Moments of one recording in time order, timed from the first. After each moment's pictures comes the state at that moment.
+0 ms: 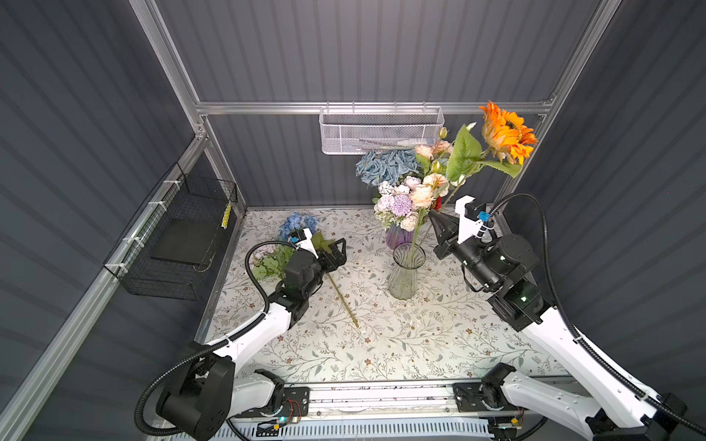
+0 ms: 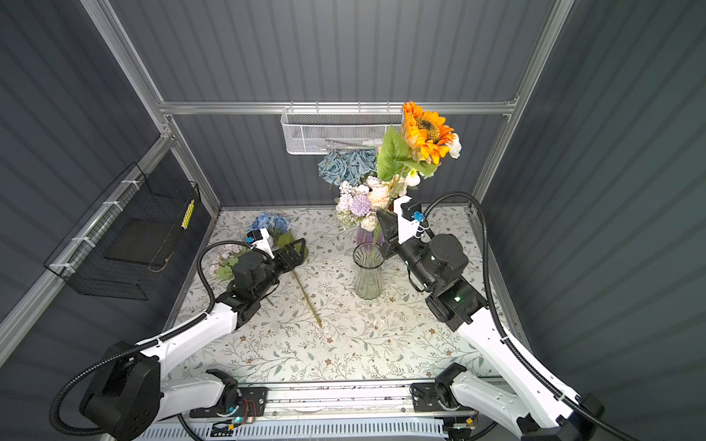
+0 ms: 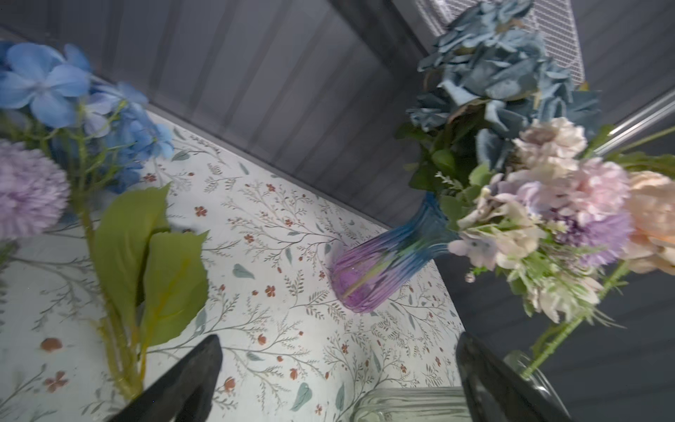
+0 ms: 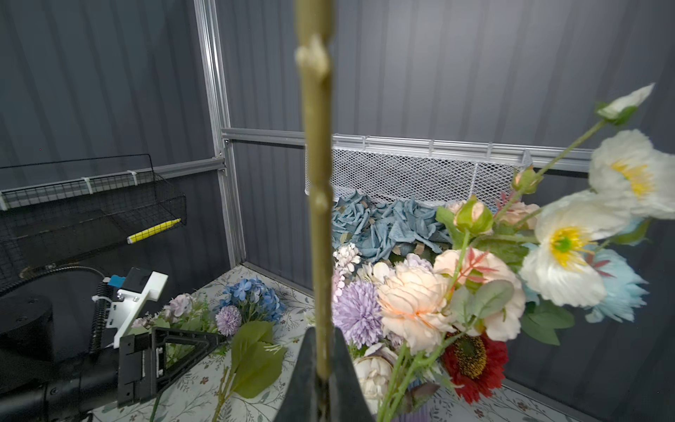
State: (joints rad) left arm -0.47 1.24 0.63 0.42 -0.04 -0.74; right arm 0.58 0.98 1.02 0.10 0.03 -0.04
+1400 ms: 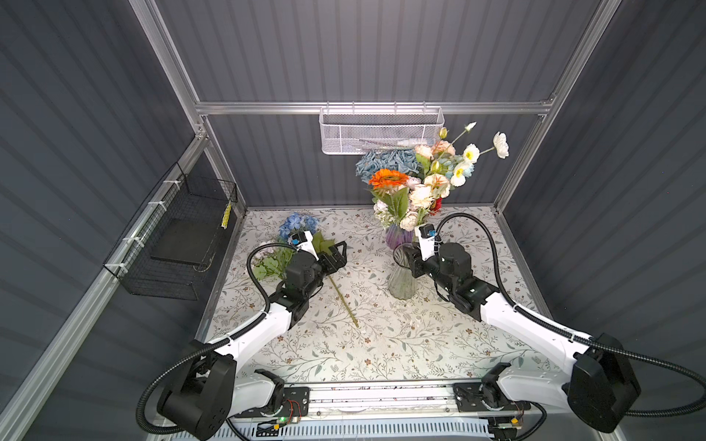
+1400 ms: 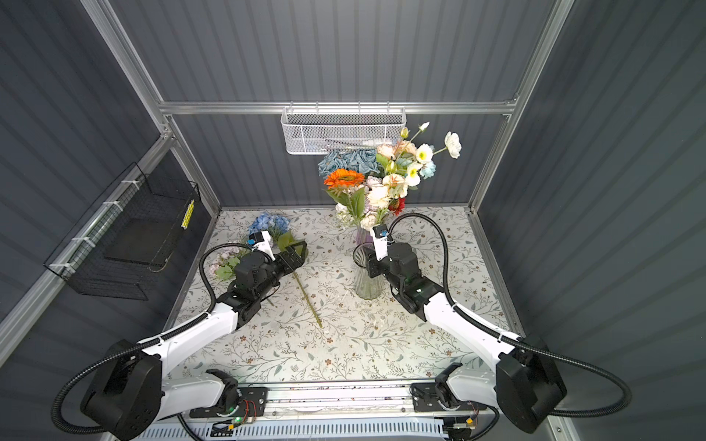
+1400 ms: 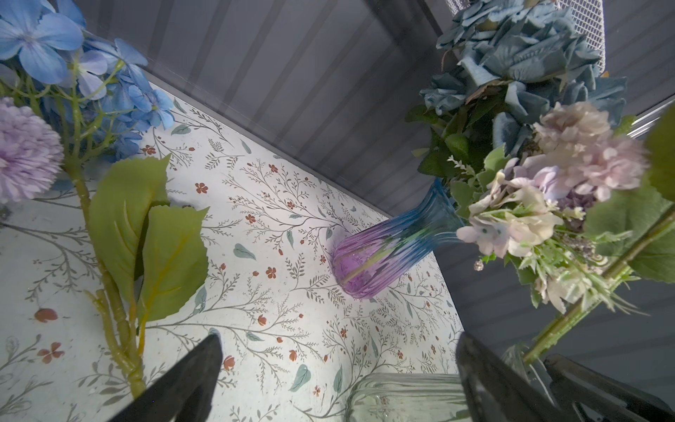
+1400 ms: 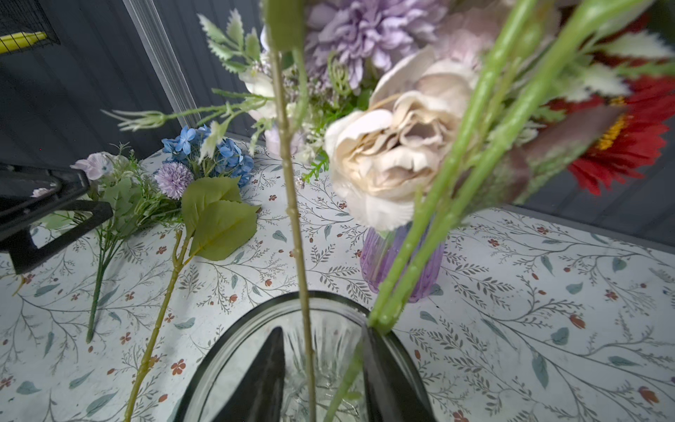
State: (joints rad) left arm -0.47 1.24 0.63 0.40 -0.02 -0.76; right arm 0.58 1.23 0.79 0.15 0.09 0.06
